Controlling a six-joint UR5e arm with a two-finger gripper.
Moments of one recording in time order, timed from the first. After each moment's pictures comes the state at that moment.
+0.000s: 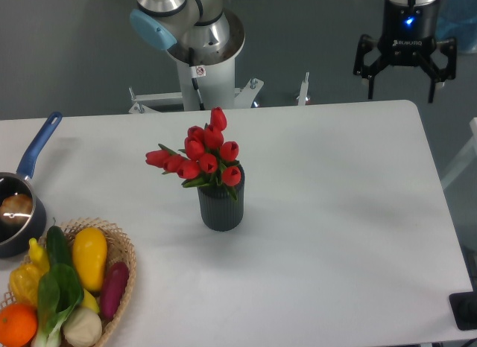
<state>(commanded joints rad) 2.93 -1.62 -1.57 -1.17 1.29 1.21</state>
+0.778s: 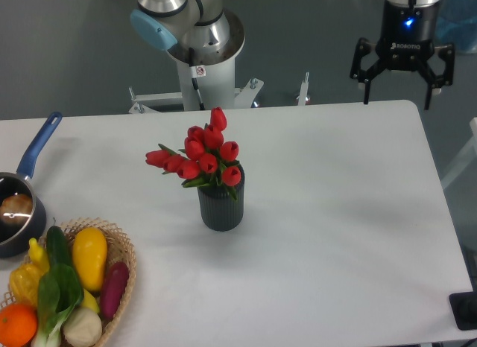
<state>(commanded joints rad) 2.96 -1.63 -1.59 -1.17 1.02 1.20</state>
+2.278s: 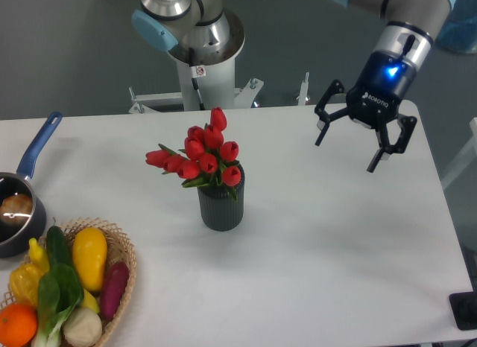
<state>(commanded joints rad) 2.96 -1.76 -1.72 -1.26 0.61 1.38</state>
